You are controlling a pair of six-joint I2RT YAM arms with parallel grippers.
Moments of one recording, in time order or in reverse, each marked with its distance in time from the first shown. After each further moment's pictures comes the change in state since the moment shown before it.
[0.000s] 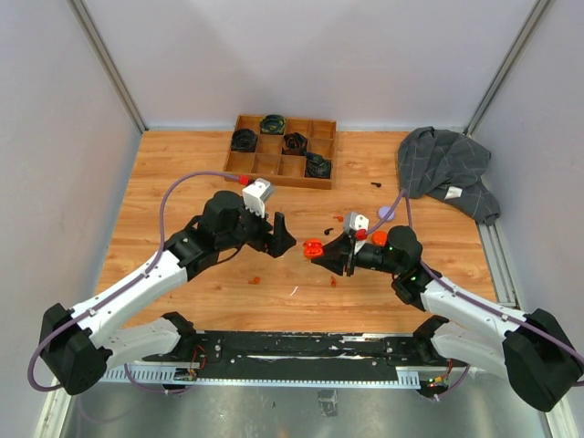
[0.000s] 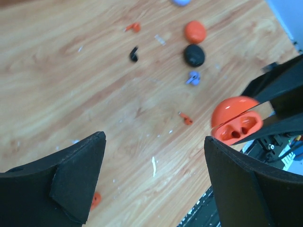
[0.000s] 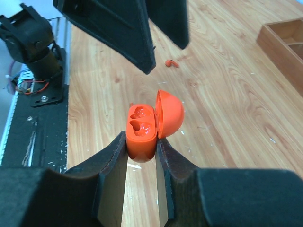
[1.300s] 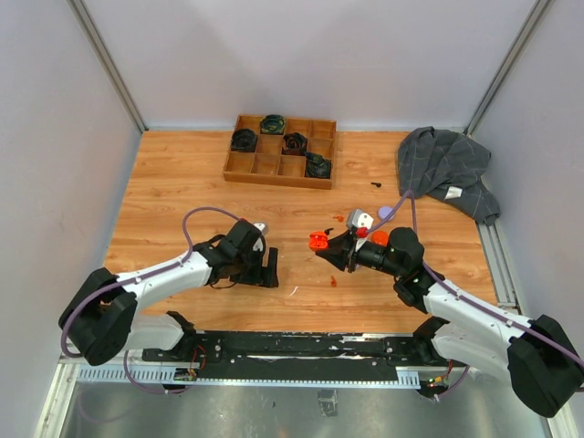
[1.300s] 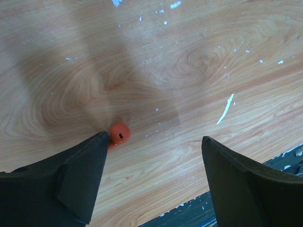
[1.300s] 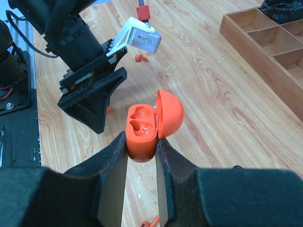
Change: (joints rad) left arm -0.003 0.209 -0.228 -0.155 -0.119 -0.257; right arm 0.000 -0.046 -0.013 -0.055 0.179 -0.035
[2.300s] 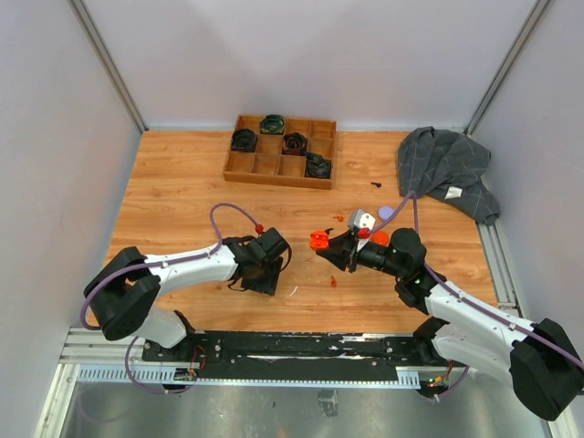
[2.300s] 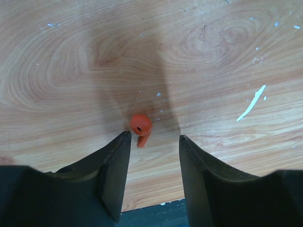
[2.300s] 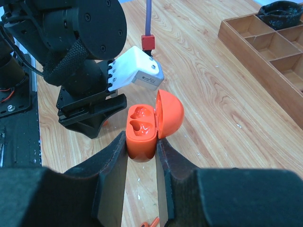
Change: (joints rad) left arm -0.188 0.181 0.163 -0.216 -0.206 -0.102; right arm 0.000 -0.024 -0.002 -0.002 0.001 0.000
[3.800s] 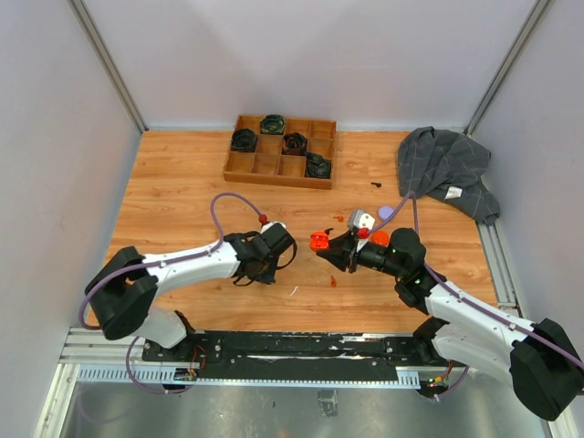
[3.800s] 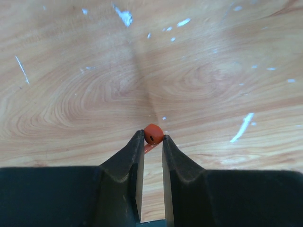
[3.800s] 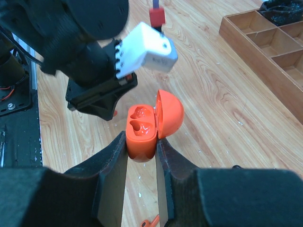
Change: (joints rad) left arm -0.027 0.048 0.081 -0.030 -0.159 0.035; right arm 0.000 -0.001 0.000 -0.014 0.001 0.000
